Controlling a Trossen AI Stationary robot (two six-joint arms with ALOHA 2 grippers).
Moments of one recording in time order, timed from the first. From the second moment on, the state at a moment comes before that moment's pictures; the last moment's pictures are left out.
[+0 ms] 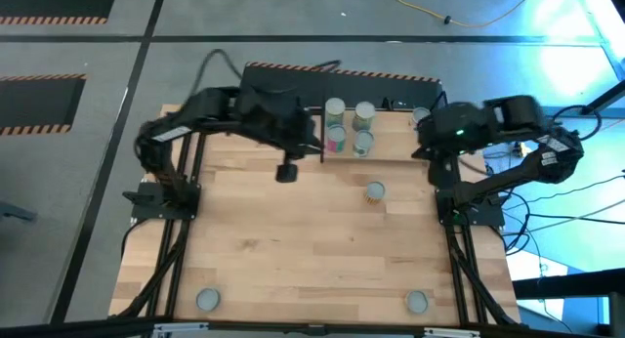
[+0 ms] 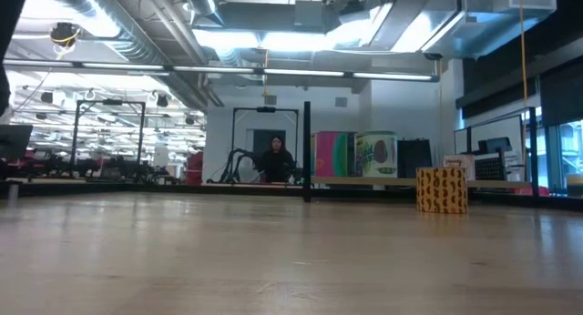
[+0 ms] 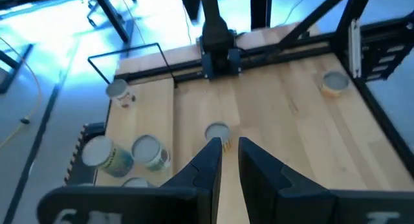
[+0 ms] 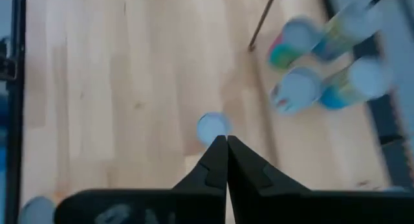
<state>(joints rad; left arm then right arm) 0.03 1.77 2.36 -1.15 0.00 0.19 -0.02 1.22 1.78 -1.57 0.08 0.11</state>
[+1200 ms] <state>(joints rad) -0.04 1.60 2.36 -1.38 -0.21 0.08 -0.18 1.50 1.10 -1.04 0.02 0.44</state>
